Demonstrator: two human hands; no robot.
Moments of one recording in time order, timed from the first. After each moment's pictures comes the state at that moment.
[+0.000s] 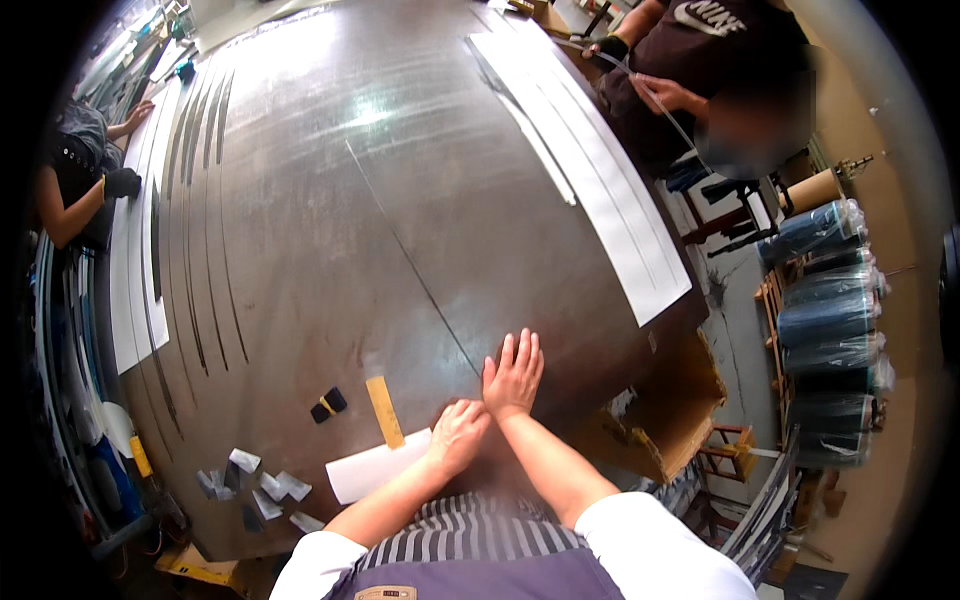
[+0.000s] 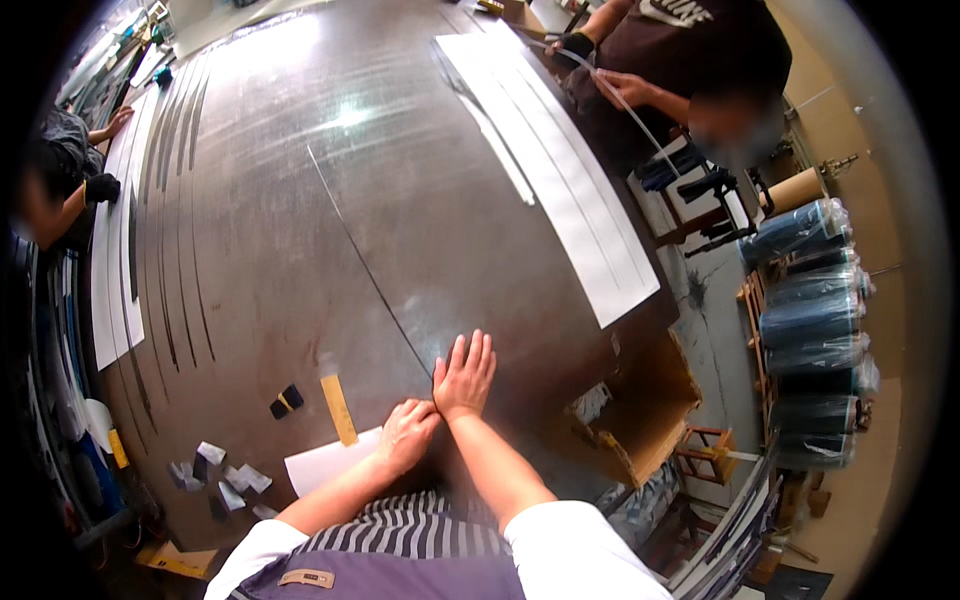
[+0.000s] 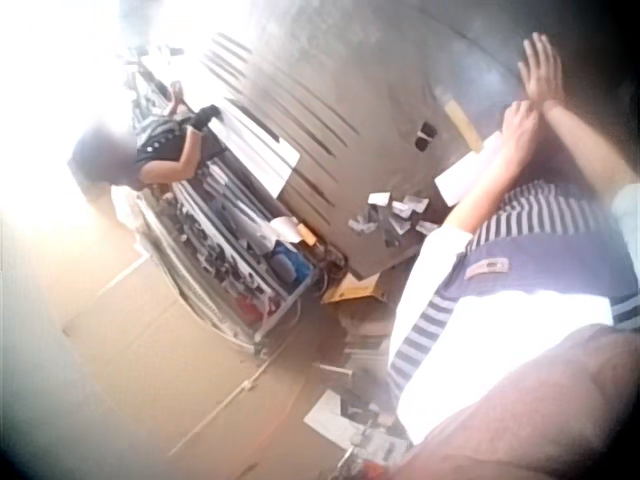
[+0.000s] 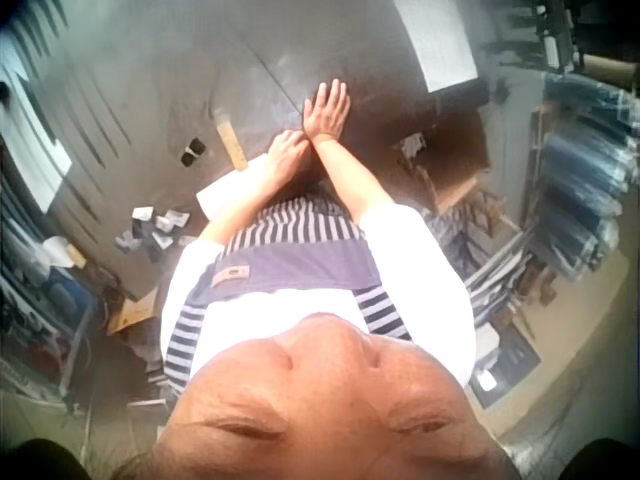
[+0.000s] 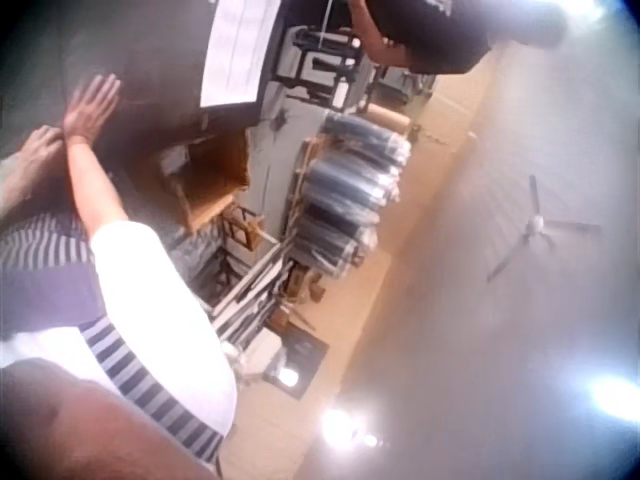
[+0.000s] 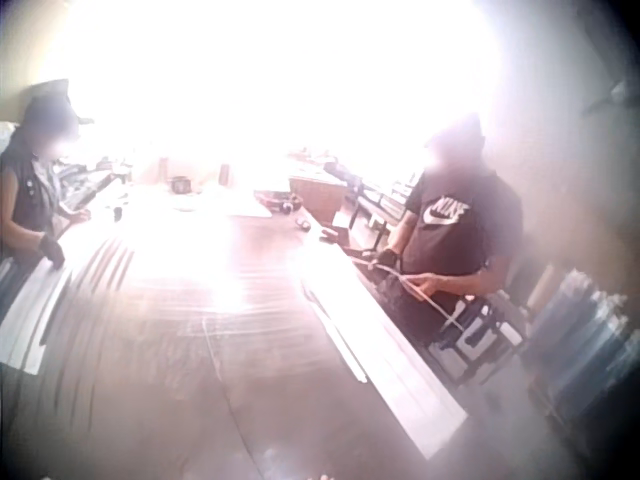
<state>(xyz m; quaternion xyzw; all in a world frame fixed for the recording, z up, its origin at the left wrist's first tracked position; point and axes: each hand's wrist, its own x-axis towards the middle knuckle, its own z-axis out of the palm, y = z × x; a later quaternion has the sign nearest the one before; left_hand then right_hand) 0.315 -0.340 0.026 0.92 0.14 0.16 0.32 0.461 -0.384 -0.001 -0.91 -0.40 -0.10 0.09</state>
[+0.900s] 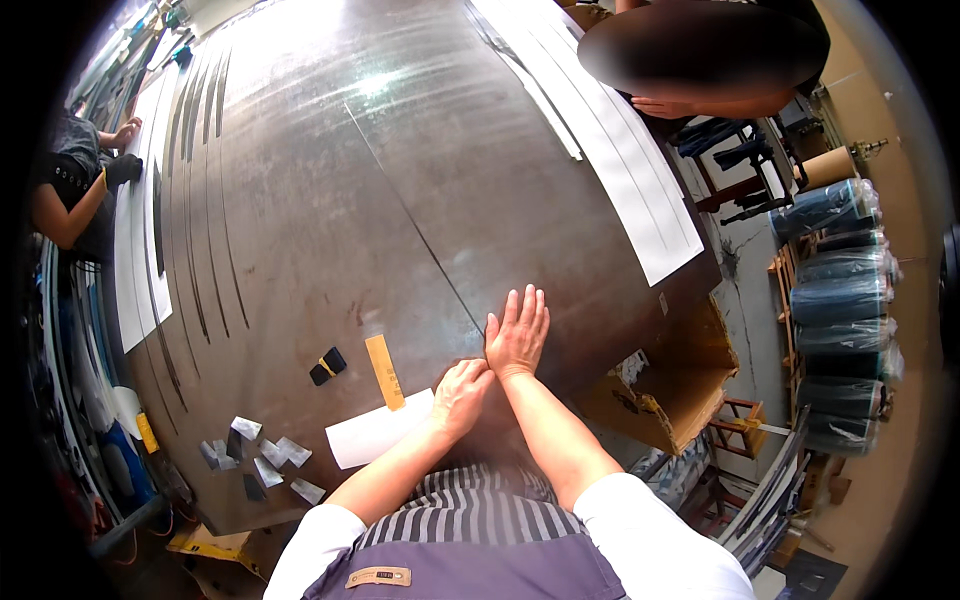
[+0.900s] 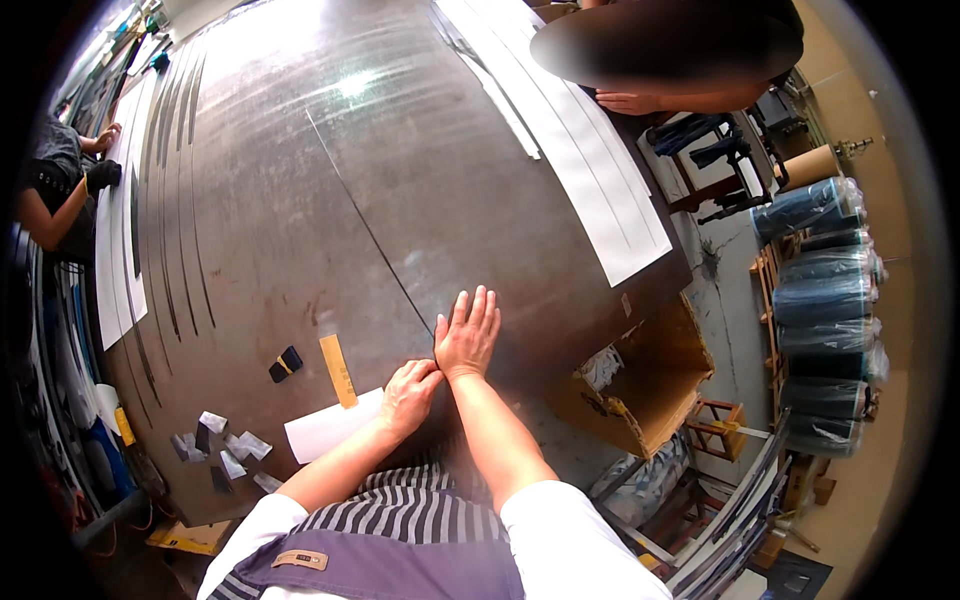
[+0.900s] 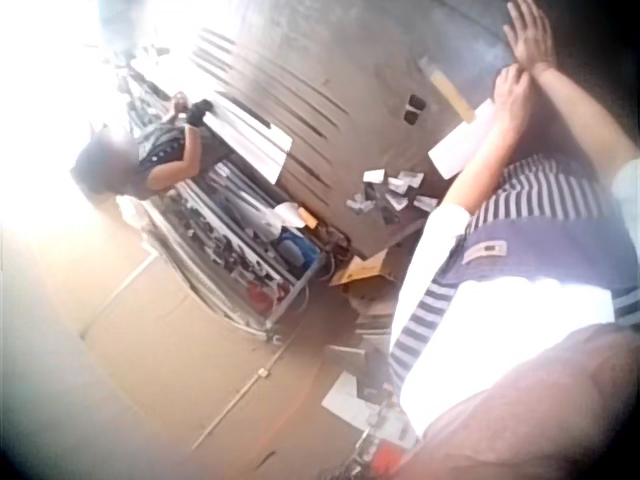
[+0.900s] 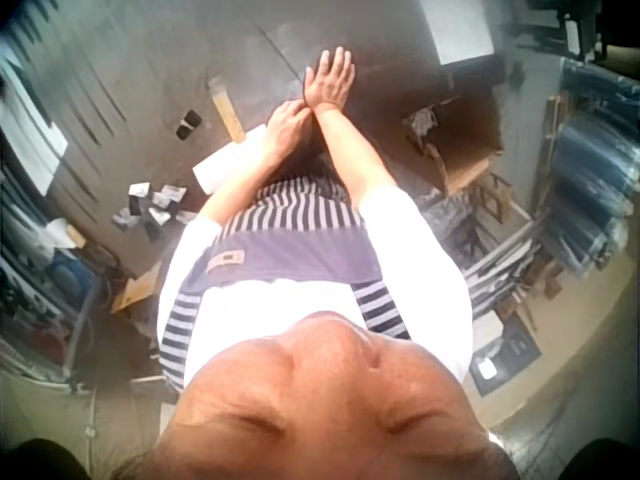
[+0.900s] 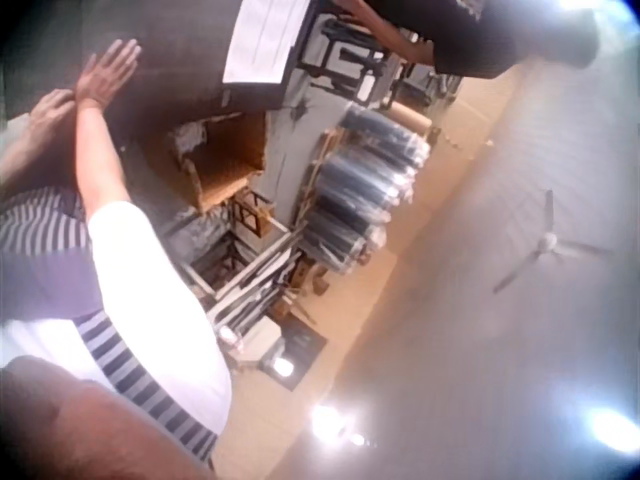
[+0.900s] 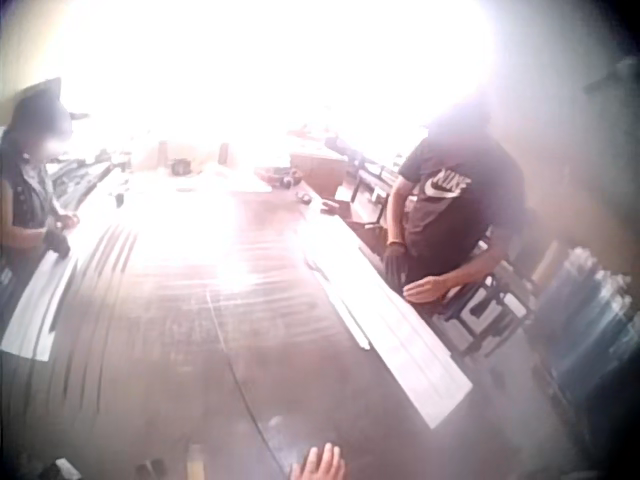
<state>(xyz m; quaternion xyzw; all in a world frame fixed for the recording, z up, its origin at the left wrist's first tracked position) 0.318 -0.351 0.023 0.90 0.17 0.19 0.35 0.461 -0.383 -0.002 -0.91 -0.39 -0.10 0.10</state>
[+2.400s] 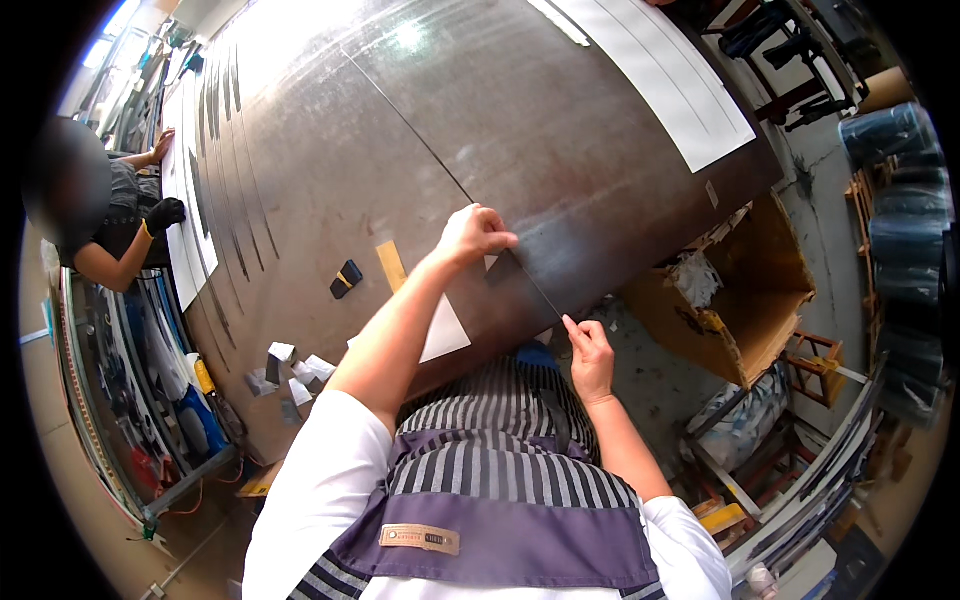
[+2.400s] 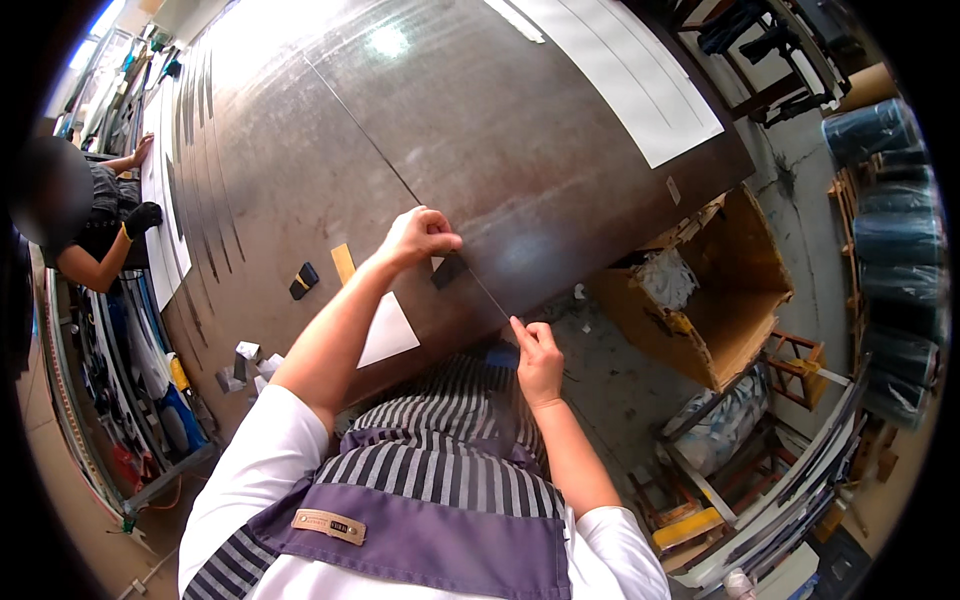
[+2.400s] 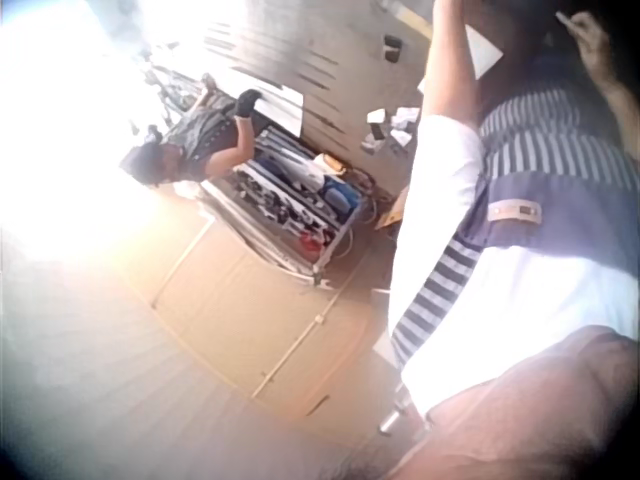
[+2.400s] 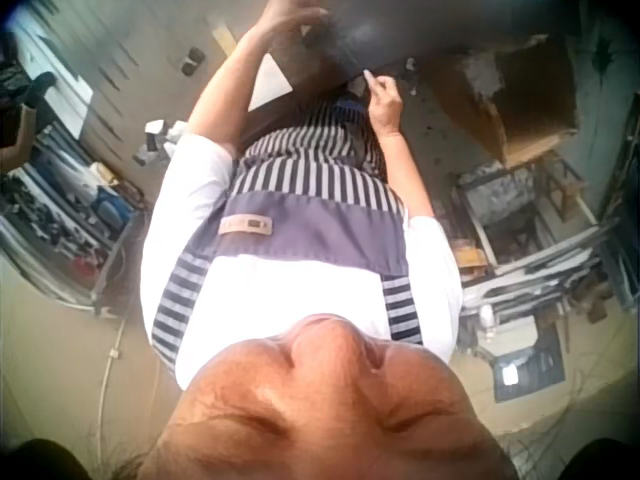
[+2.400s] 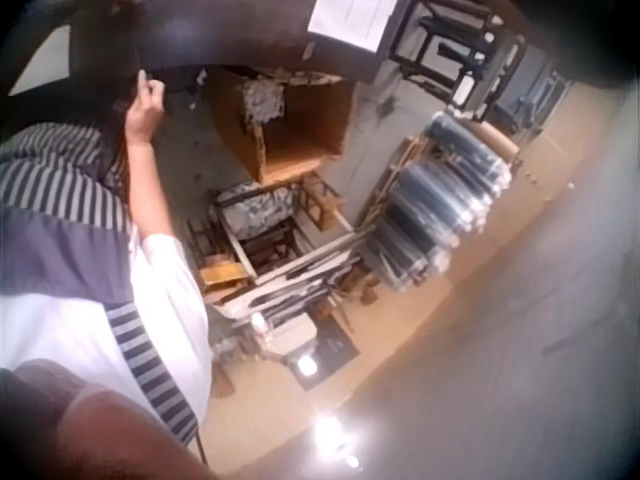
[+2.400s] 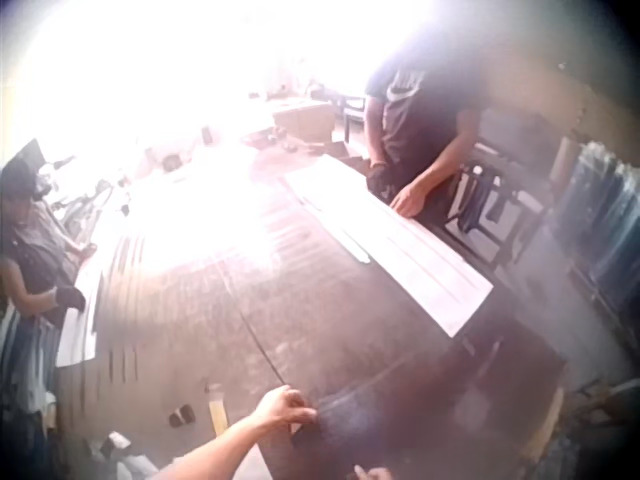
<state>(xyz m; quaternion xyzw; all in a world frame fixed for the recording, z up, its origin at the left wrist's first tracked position) 0.385 -0.287 0.041 0.83 0.32 -0.05 0.46 0.402 -0.597 0.019 -0.85 -0.34 0.12 0.39</state>
